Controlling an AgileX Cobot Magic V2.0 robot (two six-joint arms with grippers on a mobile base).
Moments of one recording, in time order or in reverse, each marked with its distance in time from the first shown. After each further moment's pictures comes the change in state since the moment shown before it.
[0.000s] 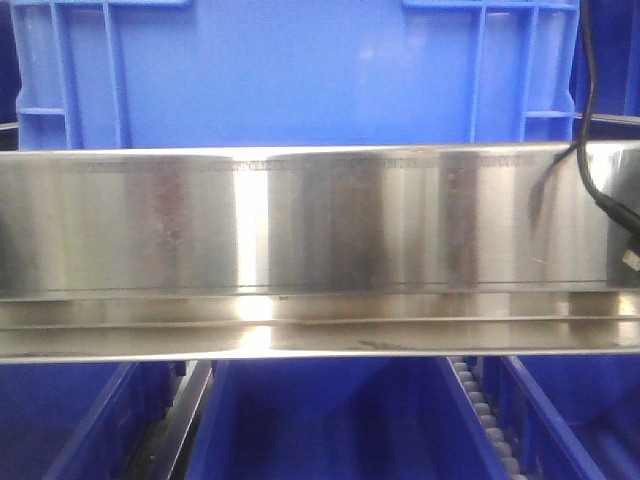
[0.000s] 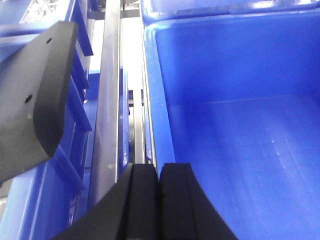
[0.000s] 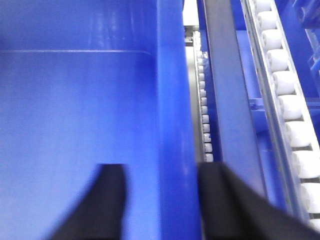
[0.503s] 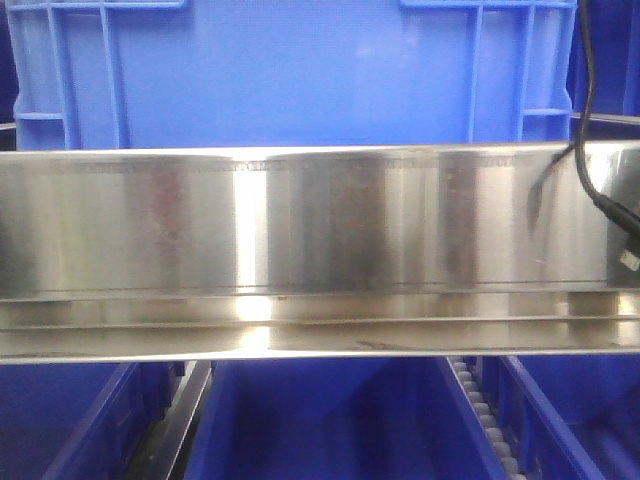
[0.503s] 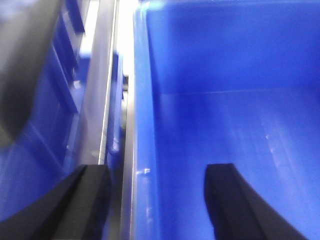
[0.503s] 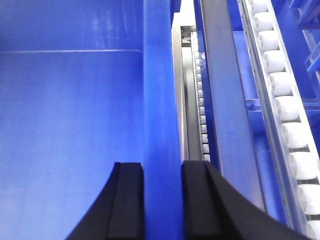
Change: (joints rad) left arm -0.020 0.064 0.000 0.037 0.003 -0.144; right arm 0.000 0.004 -0.008 0.001 -0.002 0.000
